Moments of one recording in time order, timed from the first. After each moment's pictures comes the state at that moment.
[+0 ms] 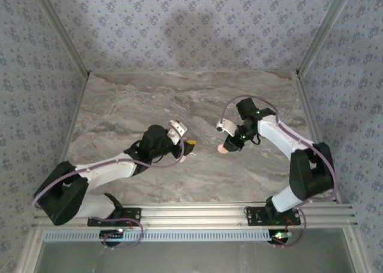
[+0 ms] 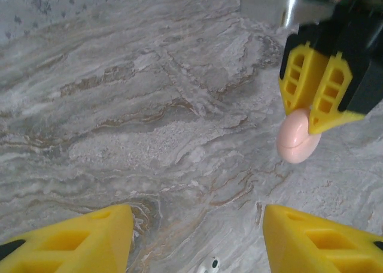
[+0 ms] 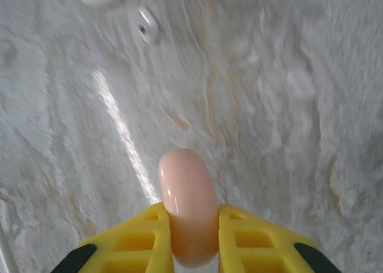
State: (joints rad) left arm -0.77 1.32 0.59 0.33 0.18 -0.01; right arm 0.33 1.56 1.07 -0.88 -0.44 -0.70
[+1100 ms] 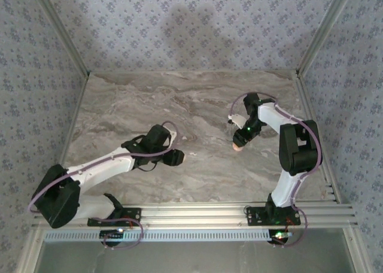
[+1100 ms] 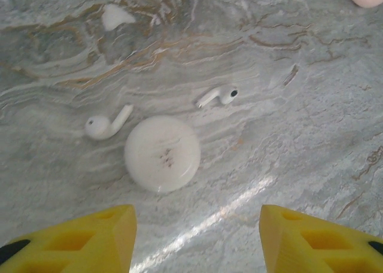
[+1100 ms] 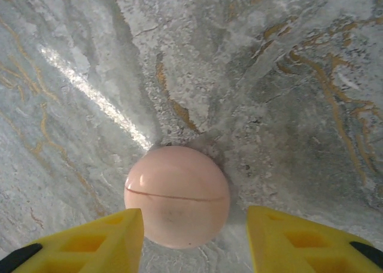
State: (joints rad) left arm -0.76 1.27 0.73 -0.40 0.13 -0.40; right arm 0.19 1.80 1.22 -0.93 -0.21 -0.57
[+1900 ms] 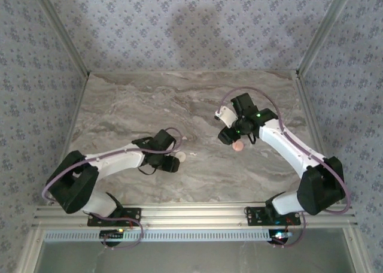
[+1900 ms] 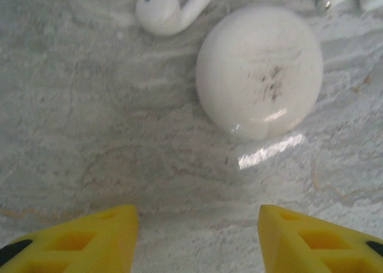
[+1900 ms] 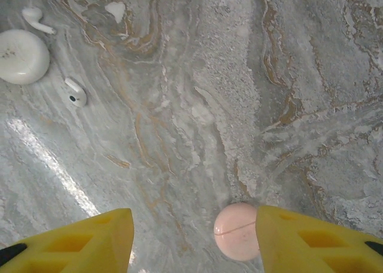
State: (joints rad) left arm -0.77 1.45 0.75 -0.51 0.08 -0.45; right arm 0.46 1.40 1.12 -0.78 -0.15 -0.40
